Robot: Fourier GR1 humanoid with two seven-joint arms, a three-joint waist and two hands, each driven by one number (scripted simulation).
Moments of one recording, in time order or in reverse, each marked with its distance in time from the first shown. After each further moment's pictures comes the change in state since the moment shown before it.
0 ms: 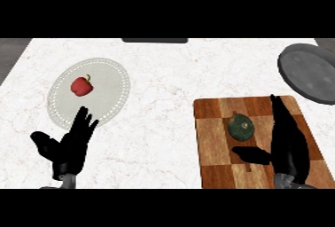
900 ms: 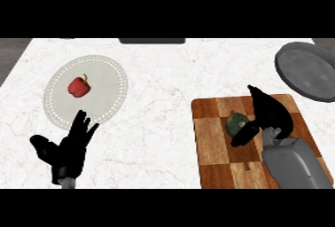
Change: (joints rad) left arm 0.030 -0.019 0.017 -0.008 -0.022 0.007 0.006; right arm -0.323 0.017 -0.084 0.254 -0.204 0.543 0.182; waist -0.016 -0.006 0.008
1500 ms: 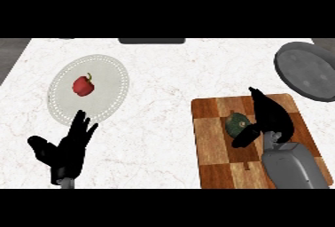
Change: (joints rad) left arm 0.006 -0.020 0.030 -0.004 -0.015 -0.039 0.001; right arm 0.041 0.032 -0.028 -0.009 0.067 -0.003 -0.056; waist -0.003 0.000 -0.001
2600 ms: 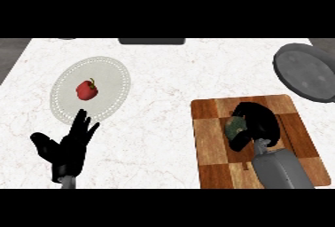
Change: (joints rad) left arm -0.013 -0.034 0.038 0.006 -0.051 -0.027 0.038; right arm 0.049 0.036 0.019 0.156 0.172 -0.178 -0.268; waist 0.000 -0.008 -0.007
